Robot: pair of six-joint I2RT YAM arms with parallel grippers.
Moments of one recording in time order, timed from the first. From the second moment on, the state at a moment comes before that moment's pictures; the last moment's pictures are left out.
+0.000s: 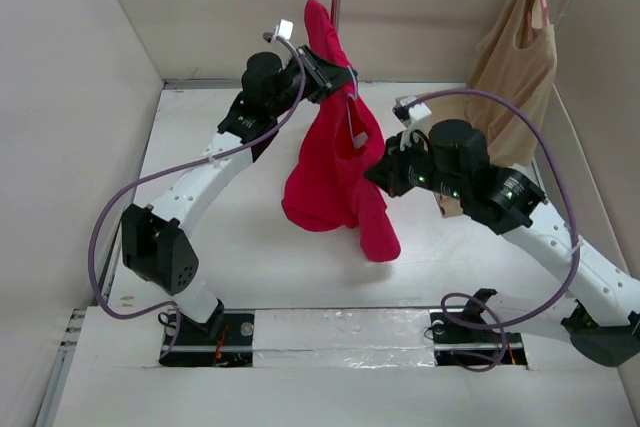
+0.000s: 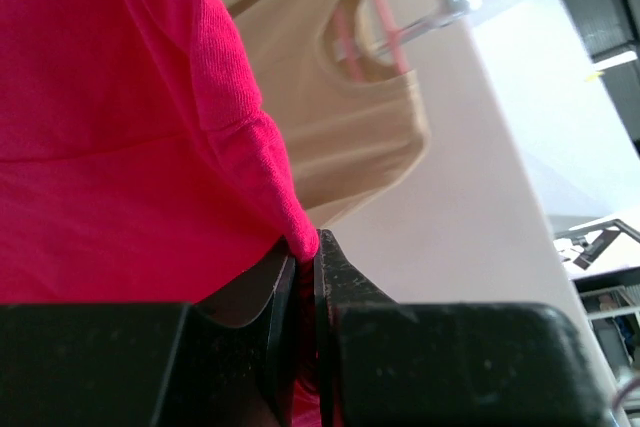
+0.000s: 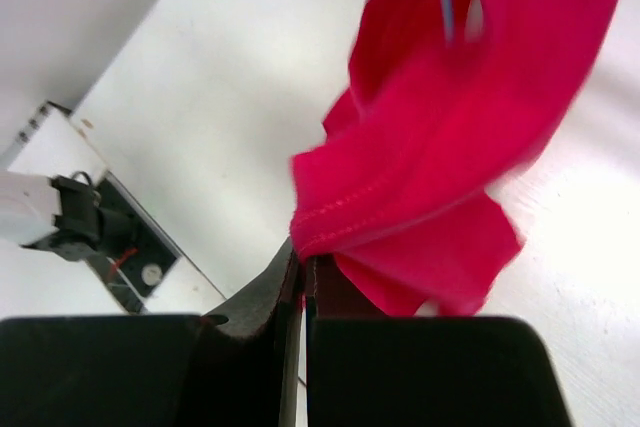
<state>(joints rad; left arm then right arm) -0.51 1.61 1.58 0.10 0.32 -1.08 0.79 1.08 1.31 -0.61 -0.07 0.33</state>
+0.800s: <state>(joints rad) -0.51 1.46 1.17 0.05 0.54 -1.18 0.83 1.17 1.28 -0.71 -0.14 0.41</state>
